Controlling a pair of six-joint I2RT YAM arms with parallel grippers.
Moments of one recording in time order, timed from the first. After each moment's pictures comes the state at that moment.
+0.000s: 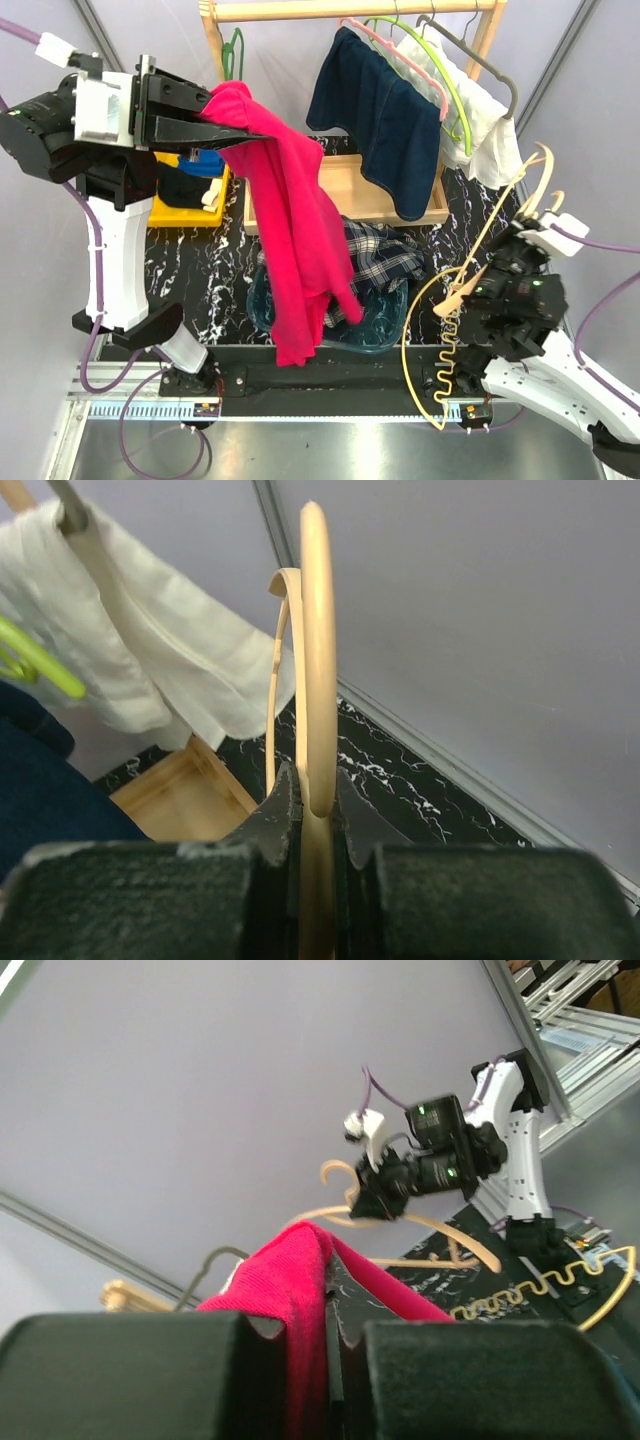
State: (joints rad) left arm -0.35 1.61 2.52 0.38 1.47 -0.58; right arm 0.86 0.58 0.76 0.52 1.48 -0.44
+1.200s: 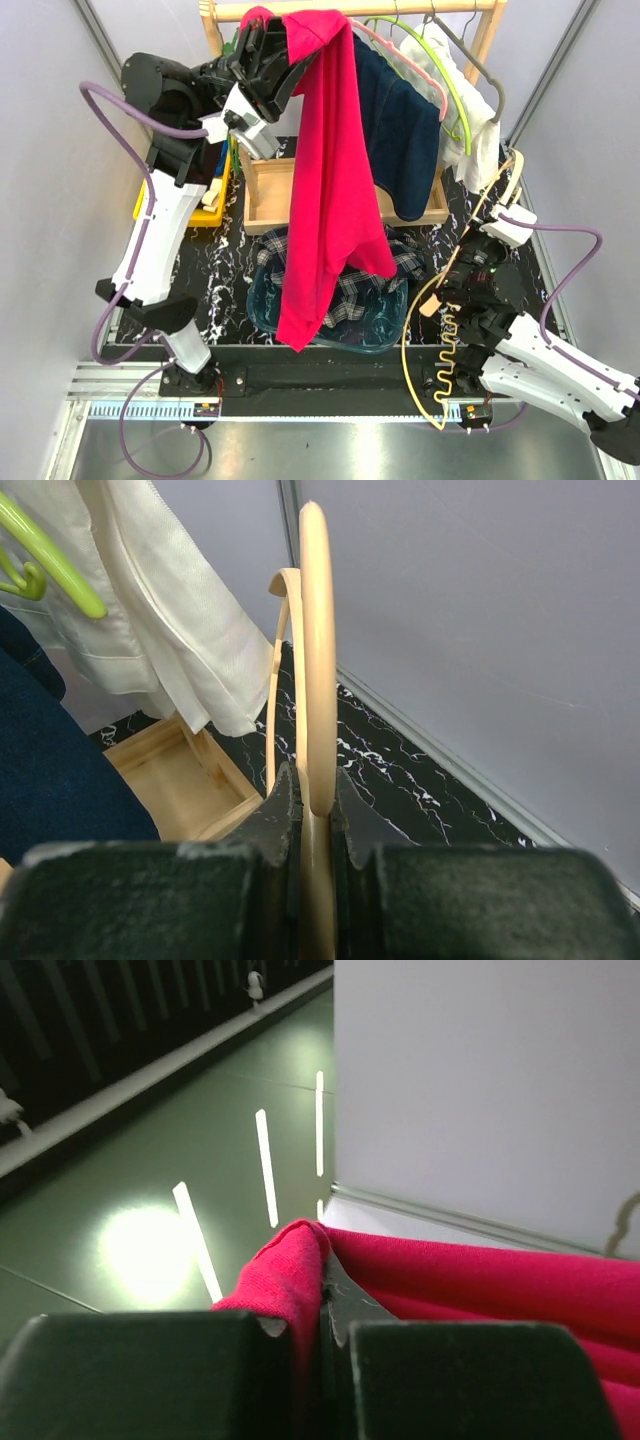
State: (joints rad) left arm -0.54 1.72 2.43 0.17 1.01 0.87; right arm 0.88 0.73 0.65 0.69 1.48 -0.48
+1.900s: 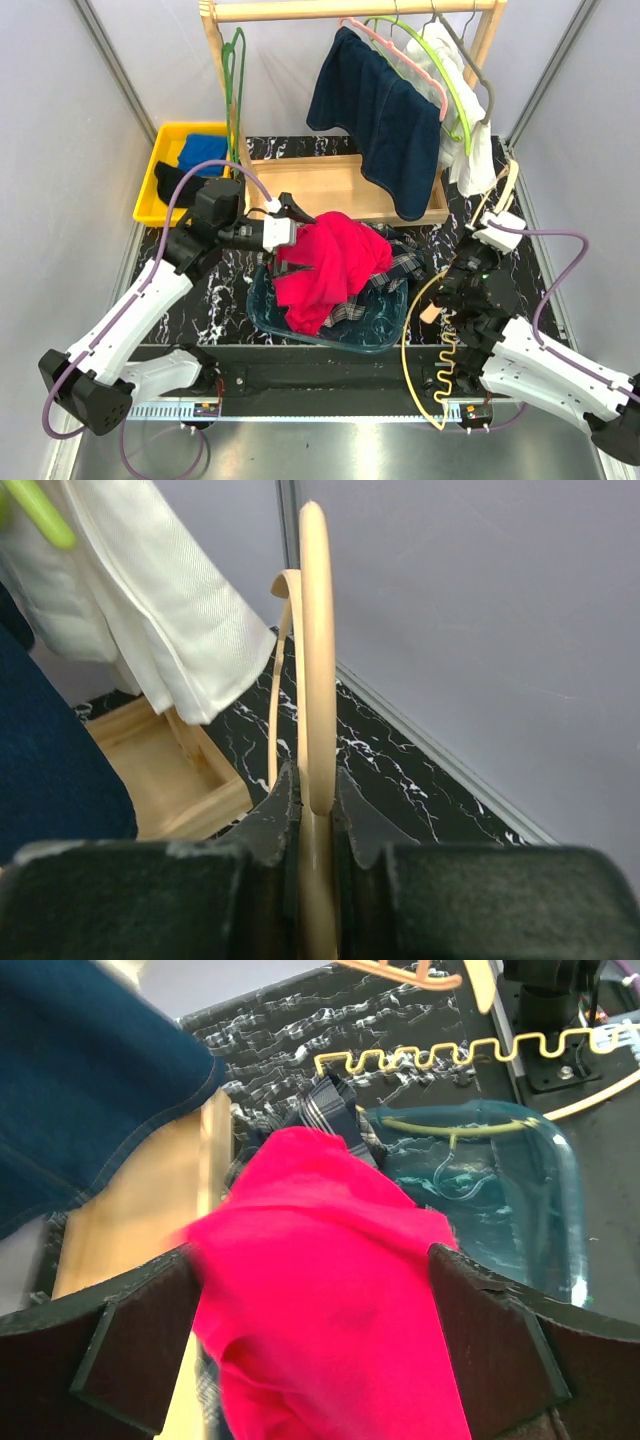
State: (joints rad) left arm -0.54 1.07 1.10 -0.46 0.94 0.70; right arm 0.88 0.72 0.57 0.75 1.48 -0.52
